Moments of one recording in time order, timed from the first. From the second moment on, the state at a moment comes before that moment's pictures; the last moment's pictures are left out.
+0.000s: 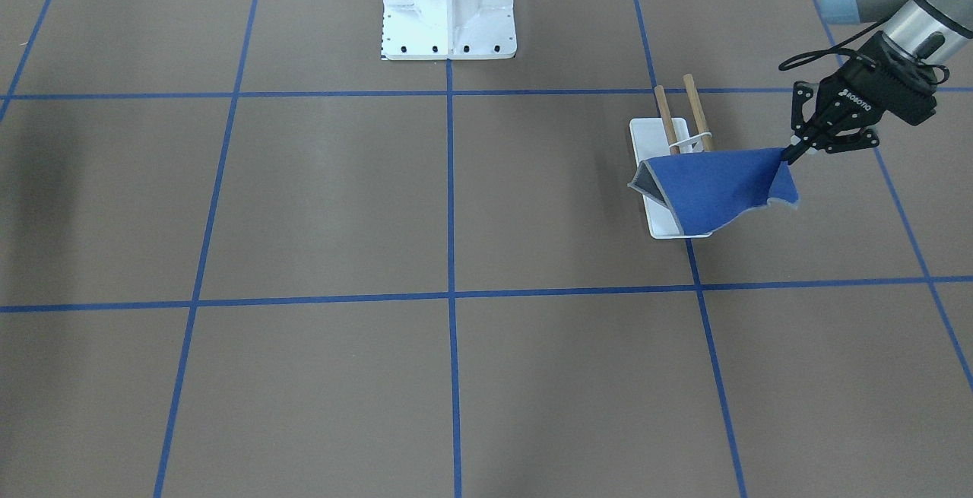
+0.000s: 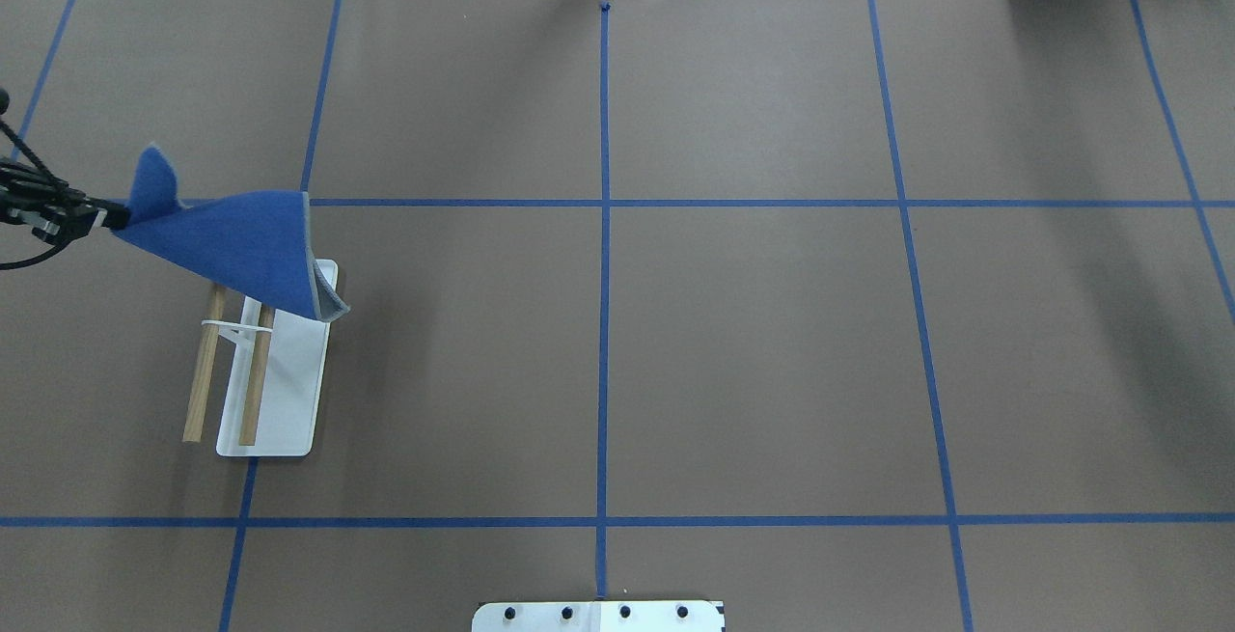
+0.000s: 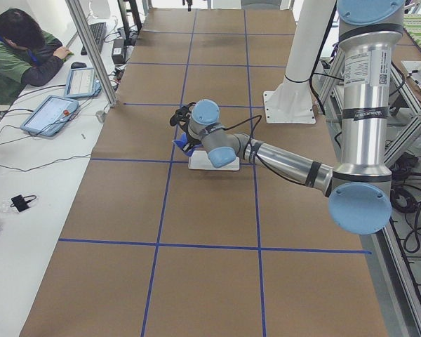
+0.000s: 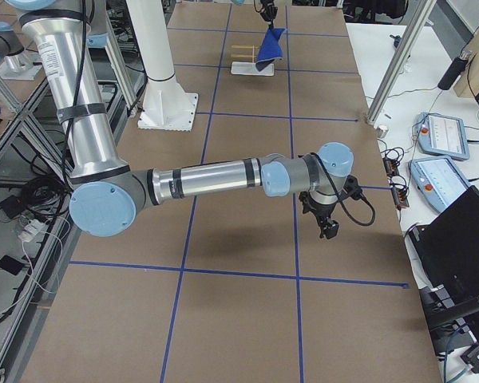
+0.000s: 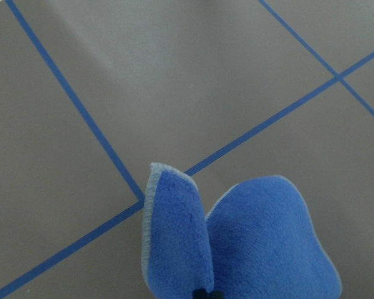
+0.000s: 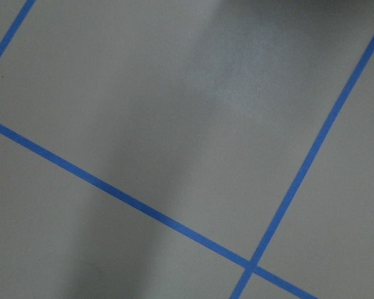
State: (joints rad) left arm -1.08 -1.48 -1.88 -2.37 -2.31 -0.42; right arm 1.47 -1.35 1.50 -1.54 2.33 -0.29
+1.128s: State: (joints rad) left arm -1.17 -1.45 -1.87 -2.32 -2.37 -0.58; right arm 1.49 -1.44 1.50 -1.54 2.25 -0.28
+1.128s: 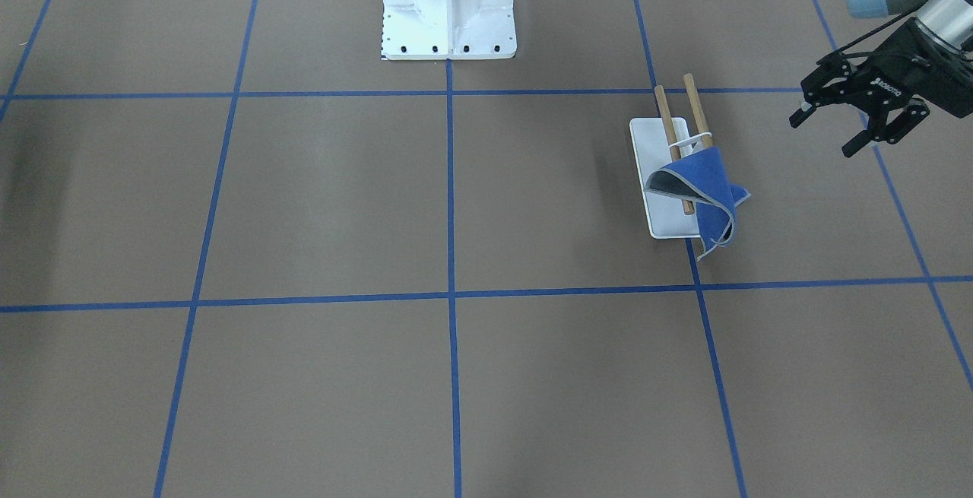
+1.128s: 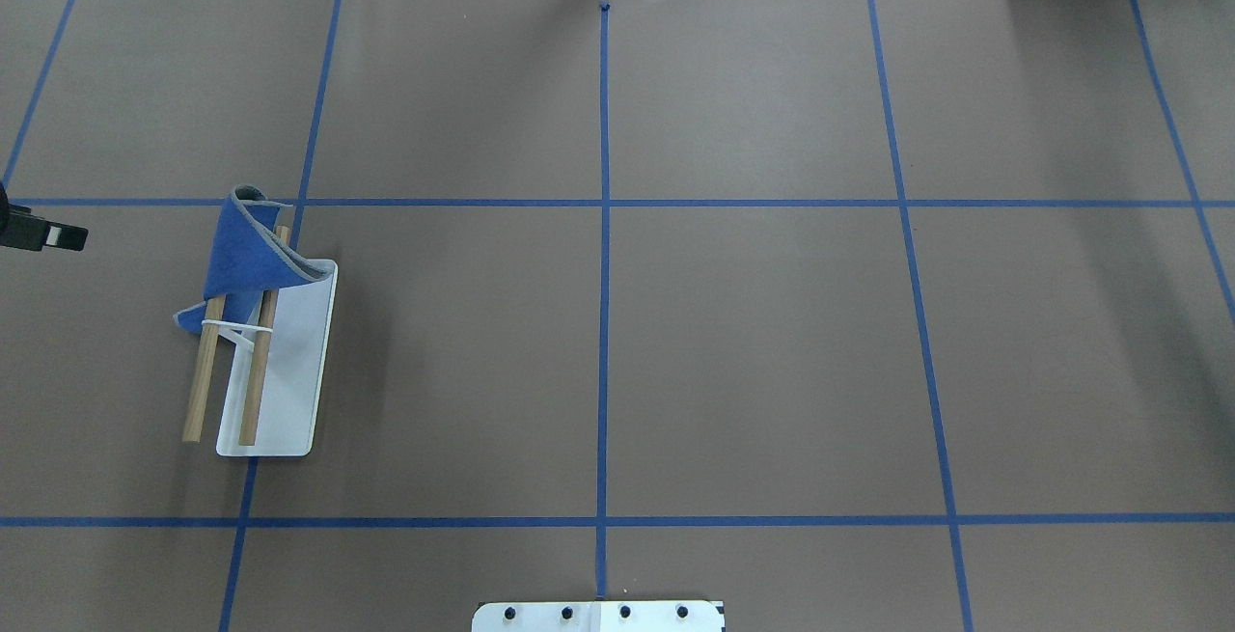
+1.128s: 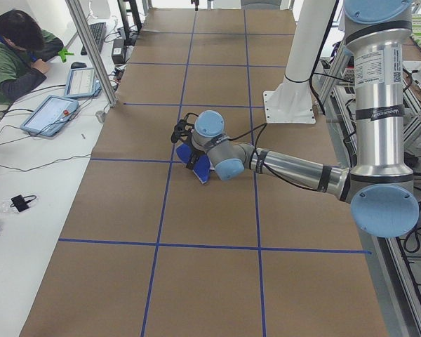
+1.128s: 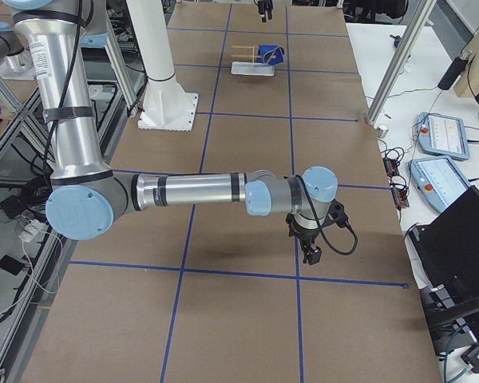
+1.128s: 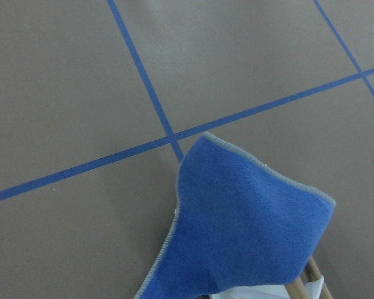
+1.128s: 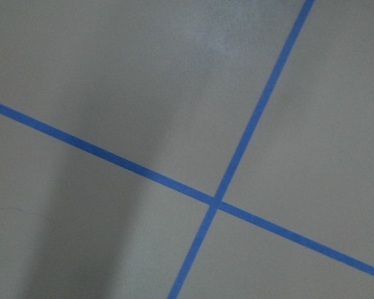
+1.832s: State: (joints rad) left arm -1.49 -1.50 -1.83 -1.67 -2.32 0.05; right arm 1.50 -1.50 1.50 -1.54 2.19 -0.27
